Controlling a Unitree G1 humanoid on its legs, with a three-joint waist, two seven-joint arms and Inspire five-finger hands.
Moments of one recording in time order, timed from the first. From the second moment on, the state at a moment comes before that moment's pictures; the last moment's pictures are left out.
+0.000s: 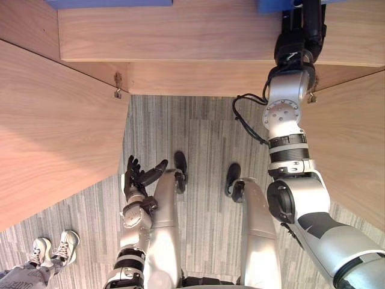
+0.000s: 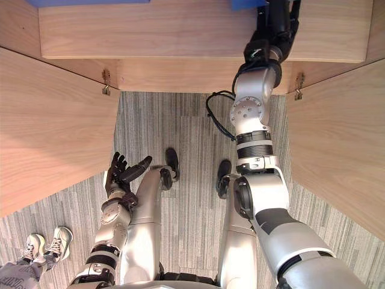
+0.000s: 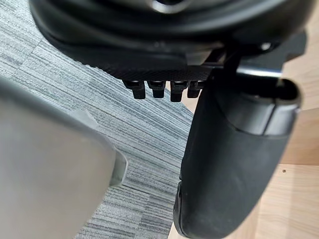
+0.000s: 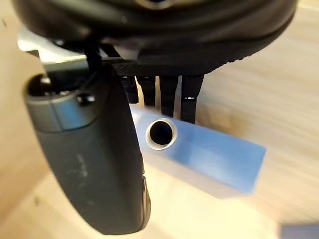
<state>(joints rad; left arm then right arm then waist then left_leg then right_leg) -0.18 -0.01 0.17 0.55 -0.33 -0.19 0.19 -1.14 -0.15 -0.09 0.54 0.98 -0.28 -0.41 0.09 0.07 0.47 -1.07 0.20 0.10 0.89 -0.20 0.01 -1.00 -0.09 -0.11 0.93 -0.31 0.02</state>
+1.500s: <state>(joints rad) -0.22 0.04 0.11 0.70 -0.34 -0.23 0.16 -1.24 -0.28 0.17 0.89 0.39 -0.09 -0.31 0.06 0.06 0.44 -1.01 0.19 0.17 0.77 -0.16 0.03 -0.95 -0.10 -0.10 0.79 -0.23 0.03</state>
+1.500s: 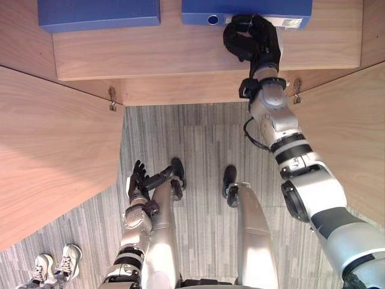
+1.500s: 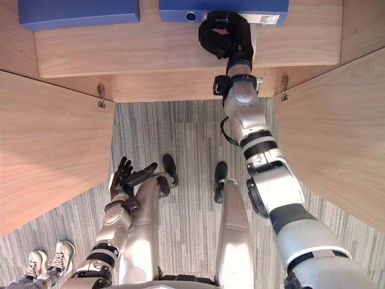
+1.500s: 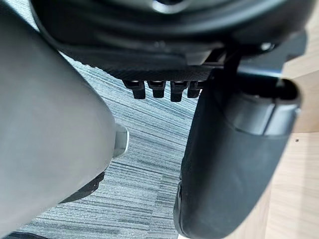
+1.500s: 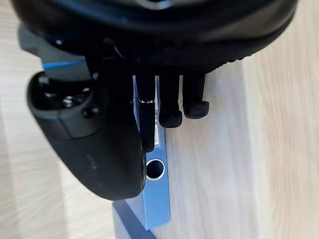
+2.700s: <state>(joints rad) 0.03 0.05 0.05 0.88 -0.24 -0.16 0.11 0.09 -0.06 0.03 0.68 -0.15 -0.09 -0.22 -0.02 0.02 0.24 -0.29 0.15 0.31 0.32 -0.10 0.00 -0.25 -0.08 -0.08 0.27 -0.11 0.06</state>
